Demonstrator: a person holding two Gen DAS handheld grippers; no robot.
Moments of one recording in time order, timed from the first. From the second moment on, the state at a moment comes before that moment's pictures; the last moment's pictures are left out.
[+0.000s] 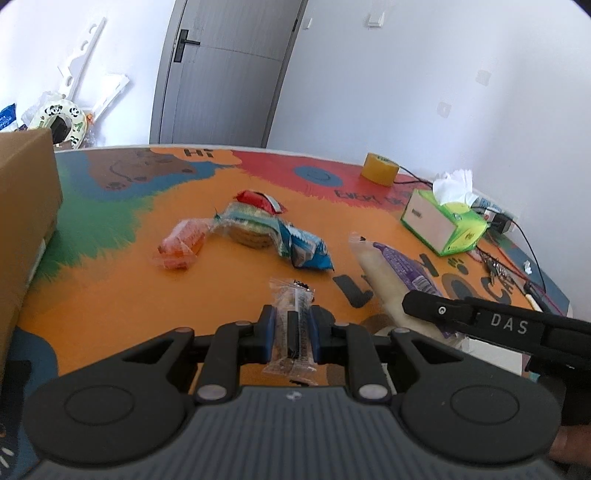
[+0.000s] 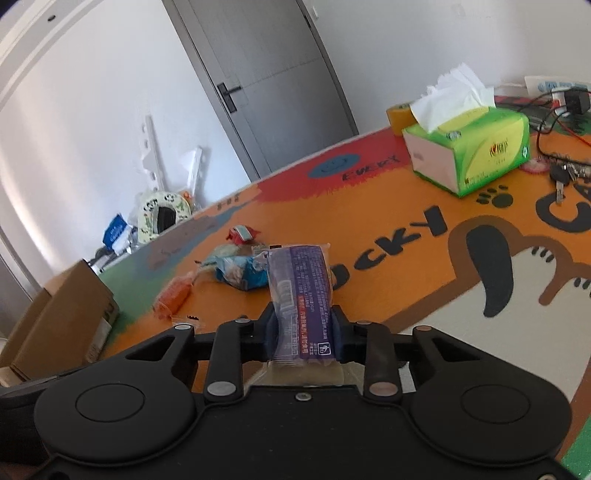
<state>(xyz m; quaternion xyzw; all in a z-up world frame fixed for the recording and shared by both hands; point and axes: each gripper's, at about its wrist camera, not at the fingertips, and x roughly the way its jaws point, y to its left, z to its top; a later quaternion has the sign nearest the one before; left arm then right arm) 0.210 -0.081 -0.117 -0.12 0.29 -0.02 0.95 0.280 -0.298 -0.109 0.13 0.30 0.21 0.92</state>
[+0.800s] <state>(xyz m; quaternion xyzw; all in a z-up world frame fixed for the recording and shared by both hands) 0.184 -0.001 -0.038 -0.14 0.21 0.02 0.97 0.275 -0.213 -0.042 0.13 0.23 0.30 0.92</state>
